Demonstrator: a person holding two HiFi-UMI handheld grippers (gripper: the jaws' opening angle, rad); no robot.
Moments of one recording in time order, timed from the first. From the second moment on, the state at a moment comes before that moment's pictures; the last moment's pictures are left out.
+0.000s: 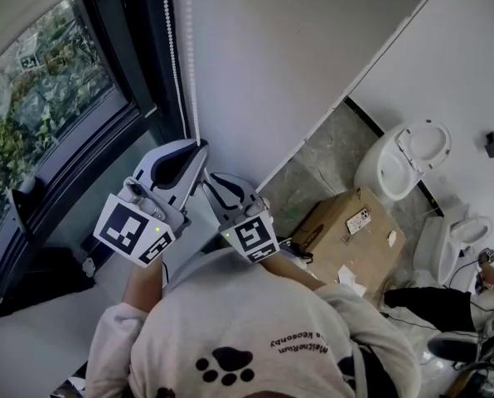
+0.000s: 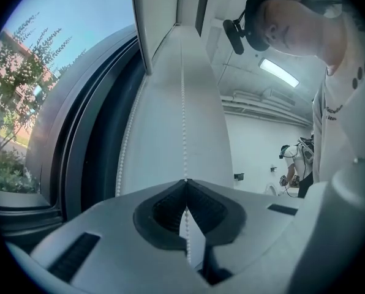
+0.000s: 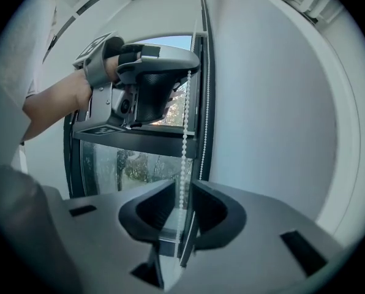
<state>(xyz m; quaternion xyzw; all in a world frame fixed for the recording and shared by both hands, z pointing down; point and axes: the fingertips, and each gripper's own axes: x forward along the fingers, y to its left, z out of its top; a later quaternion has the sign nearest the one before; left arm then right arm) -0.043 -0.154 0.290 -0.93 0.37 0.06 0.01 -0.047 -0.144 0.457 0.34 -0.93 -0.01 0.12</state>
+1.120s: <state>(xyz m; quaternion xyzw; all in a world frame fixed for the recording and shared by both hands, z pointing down) -0.027 -0.136 0.312 -0.94 0.34 0.05 -0.01 -0.043 -0.140 0.248 0.31 -0.95 -0.07 -0.03</state>
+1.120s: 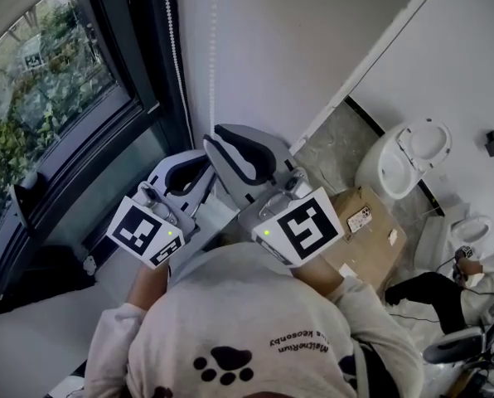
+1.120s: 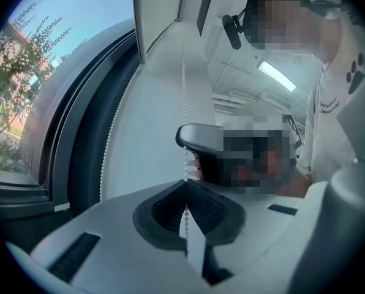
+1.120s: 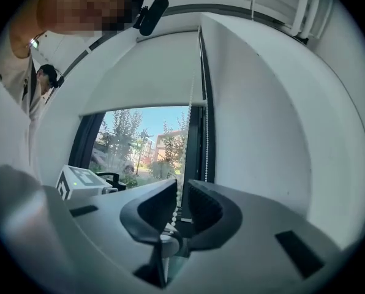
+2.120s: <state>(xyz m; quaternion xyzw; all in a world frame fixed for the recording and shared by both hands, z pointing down) -0.027 -0.141 0.380 -0.94 0.35 0.04 -0.05 -0.049 -0.145 0.318 0.31 -0.95 -0.04 0.02</state>
